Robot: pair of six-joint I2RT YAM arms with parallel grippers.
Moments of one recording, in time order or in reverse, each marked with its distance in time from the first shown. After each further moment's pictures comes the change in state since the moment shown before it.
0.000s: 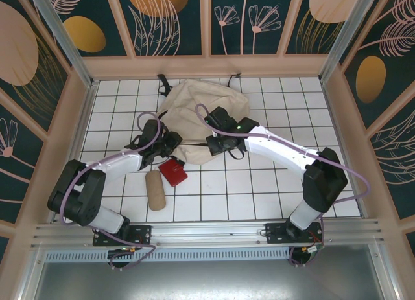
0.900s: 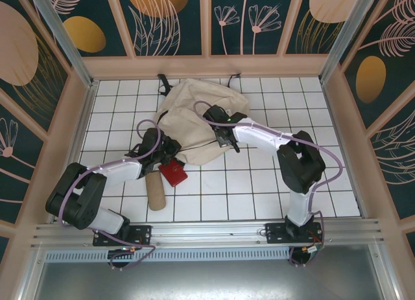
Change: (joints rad) left arm -0.023 -0.029 -0.118 0.111 -0.011 -0.014; right arm -0.105 0.248 0.072 -0.010 0.359 0.039
